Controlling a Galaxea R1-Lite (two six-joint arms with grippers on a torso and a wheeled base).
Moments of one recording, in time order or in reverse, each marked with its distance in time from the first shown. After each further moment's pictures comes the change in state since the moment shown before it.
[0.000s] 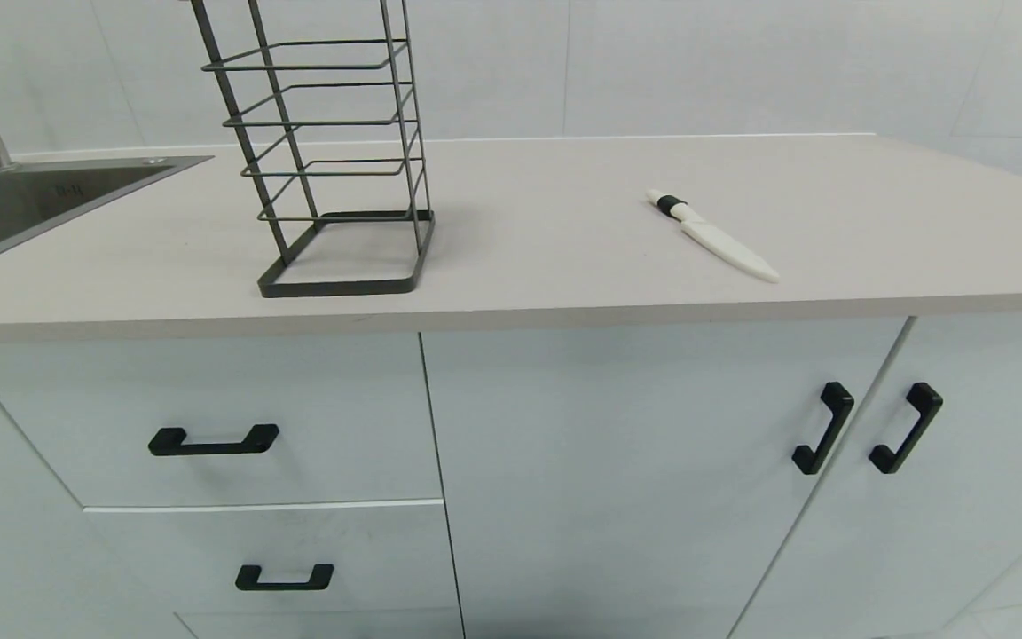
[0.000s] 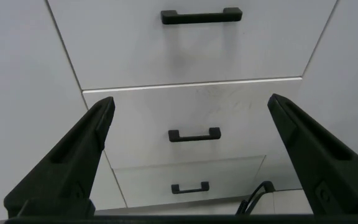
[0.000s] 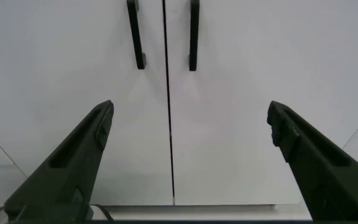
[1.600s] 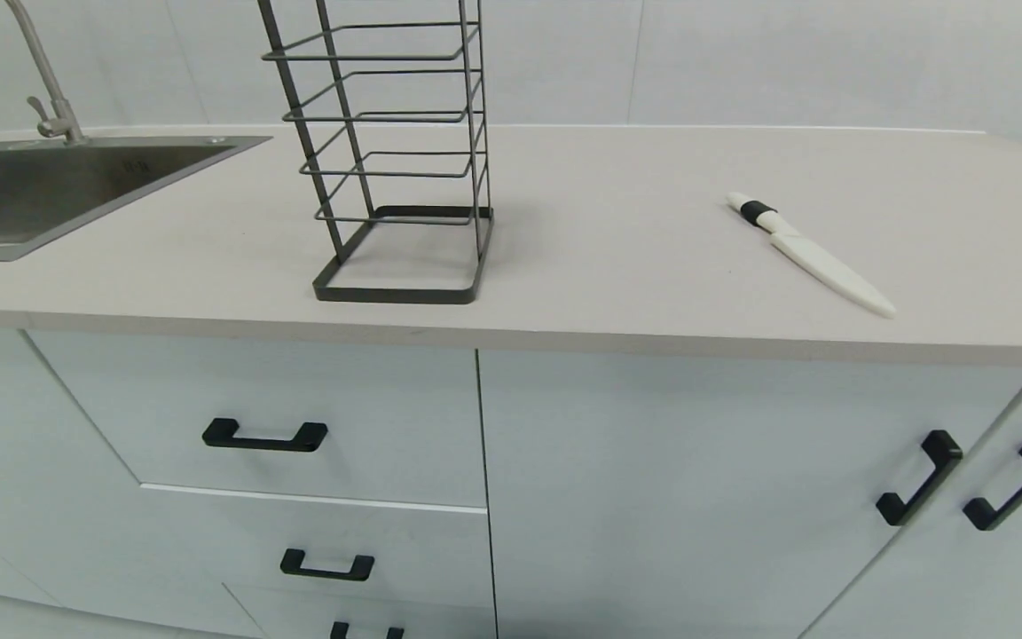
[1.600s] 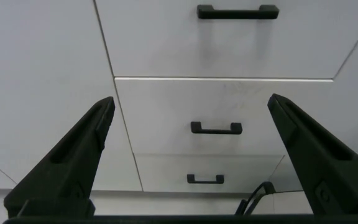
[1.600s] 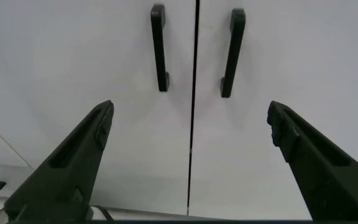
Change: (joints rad) left arm 0.000 0.000 0.000 0.001 0.000 -0.004; right arm -0.001 0.000 0.000 0.002 0.000 0.000
